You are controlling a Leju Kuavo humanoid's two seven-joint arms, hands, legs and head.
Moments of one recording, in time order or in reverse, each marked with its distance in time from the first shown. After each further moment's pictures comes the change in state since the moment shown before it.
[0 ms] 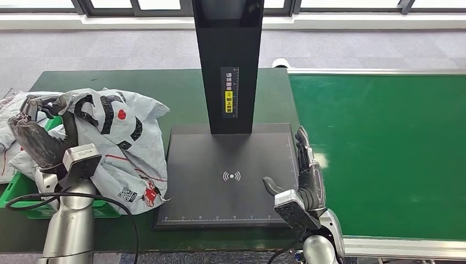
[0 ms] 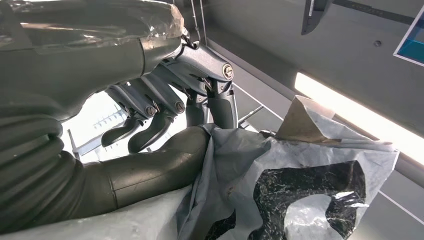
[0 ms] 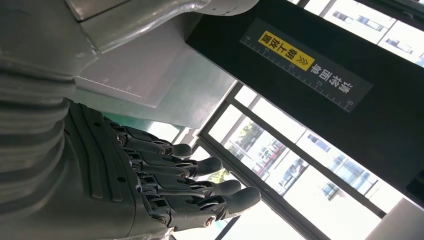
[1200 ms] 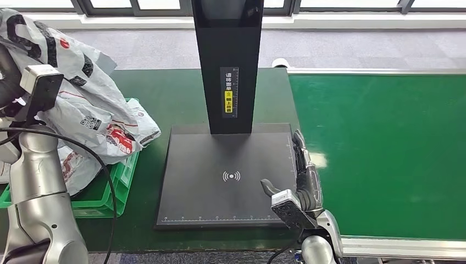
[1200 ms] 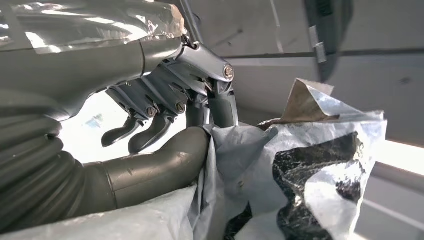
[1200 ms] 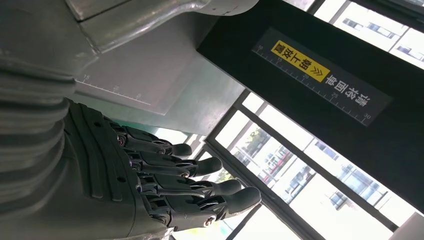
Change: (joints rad) left arm -0.371 0.062 0.255 0.206 -0.399 0.000 0.190; right arm -0.001 0.005 -0.008 0.036 0.014 0.012 0.003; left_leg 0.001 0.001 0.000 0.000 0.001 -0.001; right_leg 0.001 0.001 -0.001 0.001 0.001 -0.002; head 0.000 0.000
